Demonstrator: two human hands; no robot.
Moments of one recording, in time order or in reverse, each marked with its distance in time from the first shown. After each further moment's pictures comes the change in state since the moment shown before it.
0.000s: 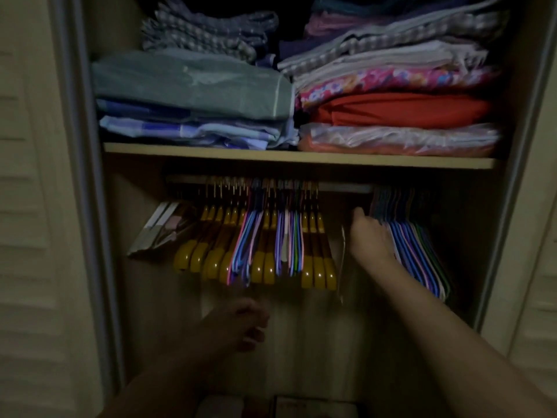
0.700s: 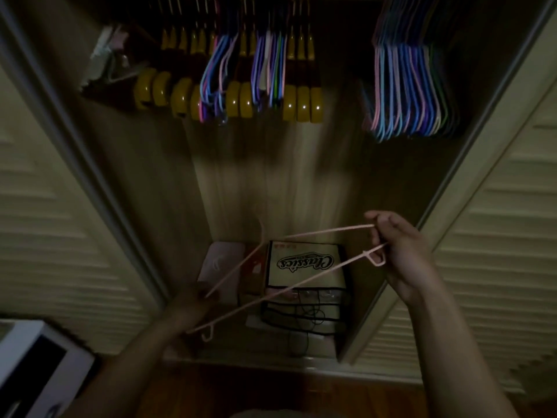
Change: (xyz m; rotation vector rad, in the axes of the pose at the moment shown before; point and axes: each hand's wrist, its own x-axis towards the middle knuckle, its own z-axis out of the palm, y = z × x) left_hand -0.077 -0.276 0.001 0.476 0.055 -0.403; right_hand -0.278 0.106 0.035 1.432 -0.366 0.657
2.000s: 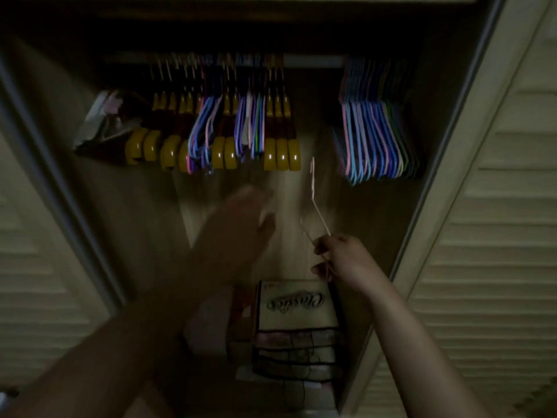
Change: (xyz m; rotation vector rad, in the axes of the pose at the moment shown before) left_hand -0.055 0.252 -0.035 0.446 0.524 0.963; right_hand 0.018 -0.043 0.060 -0.452 -0.028 0.172
